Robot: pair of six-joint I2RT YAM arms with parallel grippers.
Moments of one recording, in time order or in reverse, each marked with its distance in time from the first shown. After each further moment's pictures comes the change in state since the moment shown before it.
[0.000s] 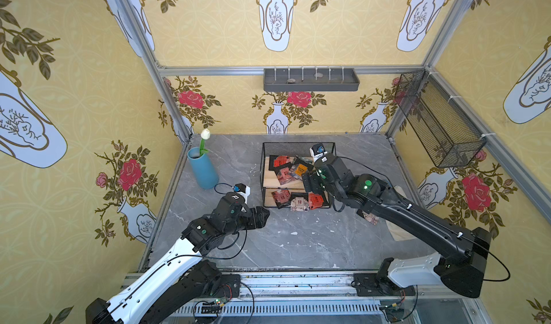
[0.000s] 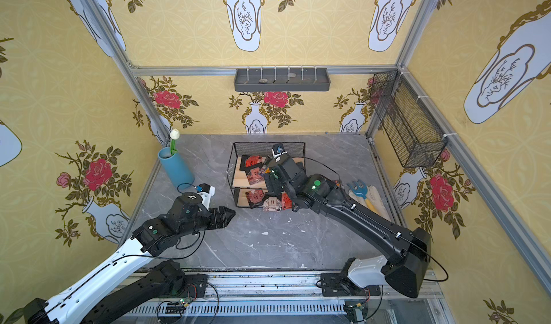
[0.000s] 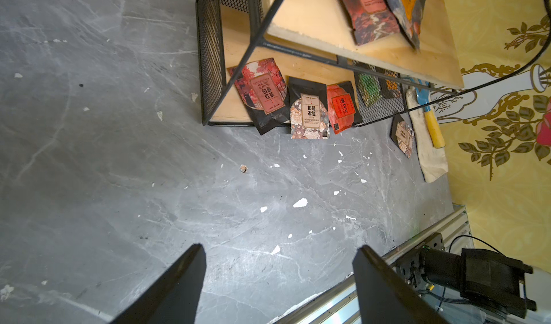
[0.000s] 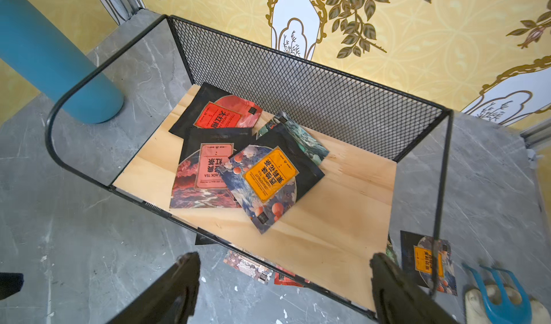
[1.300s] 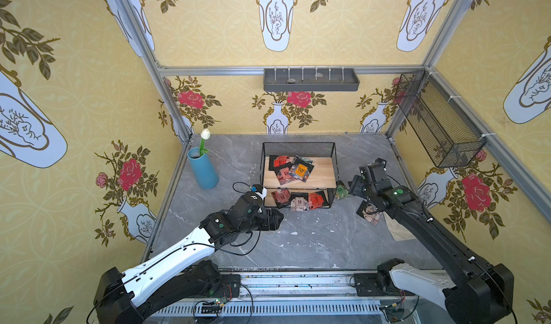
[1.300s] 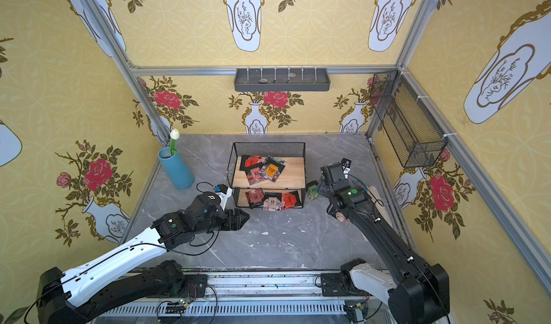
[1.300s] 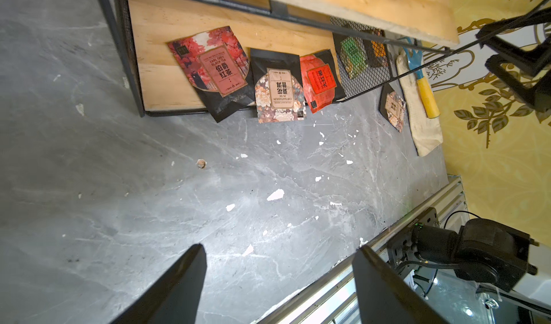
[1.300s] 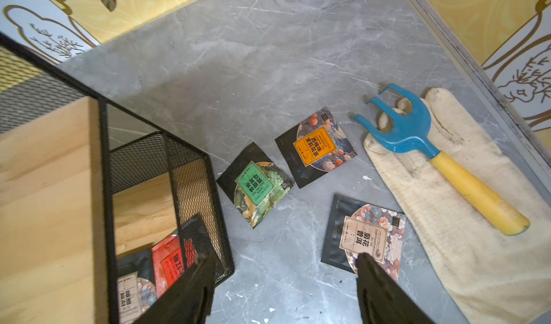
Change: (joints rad) left arm -0.161 0.169 0.045 0.098 -0.027 -0.040; right arm -0.478 -0.282 -0.432 -0.019 -0.052 0.347
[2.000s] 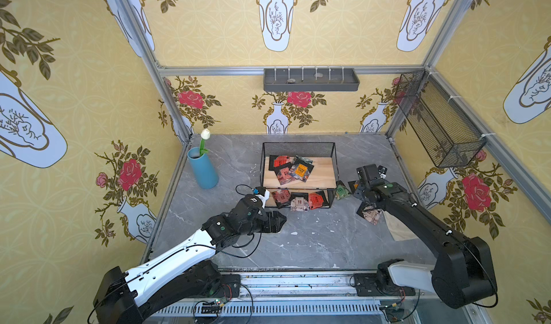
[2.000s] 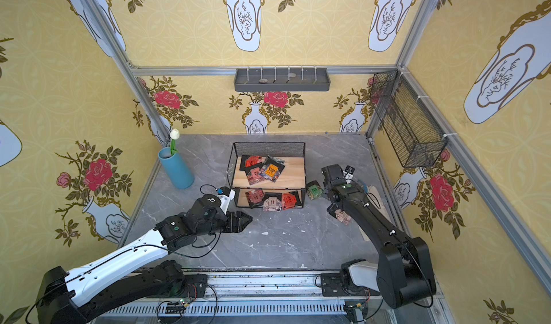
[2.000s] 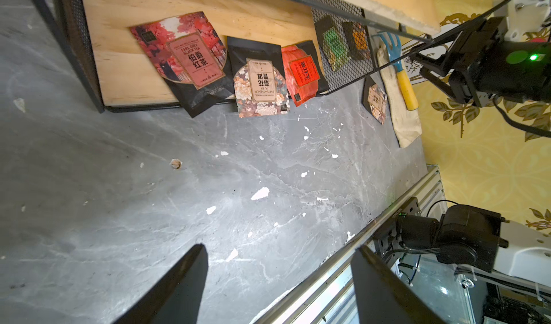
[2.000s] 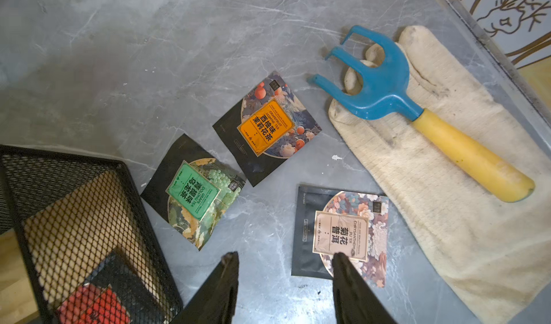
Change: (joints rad) left arm -0.002 -0.007 -0.073 0.113 0.074 -0.011; right arm -0.115 0.164 -0.072 0.051 -0.002 0.086
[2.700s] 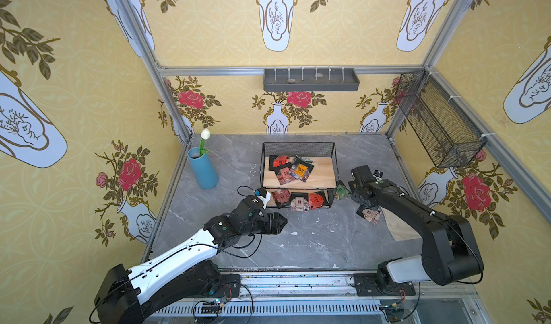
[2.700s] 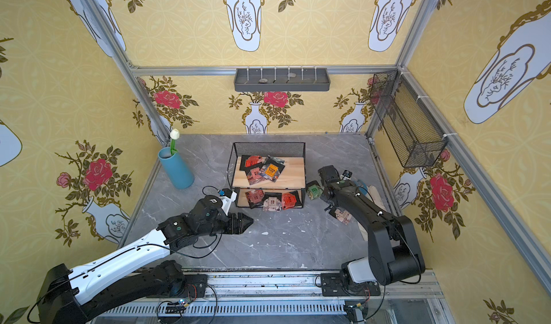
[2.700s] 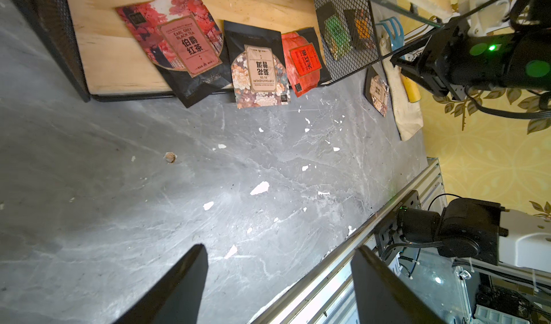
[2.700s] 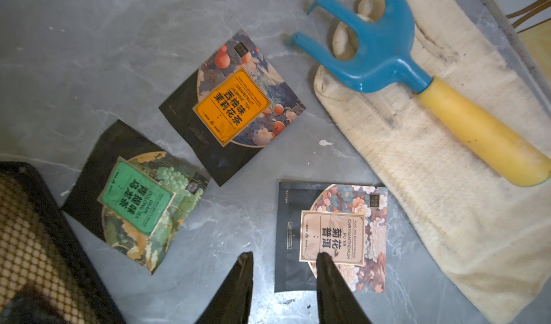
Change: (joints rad) left arm 0.000 0.015 -0.027 0.032 0.029 0.000; right arm -0.018 0.143 0.002 0.001 0.022 0.042
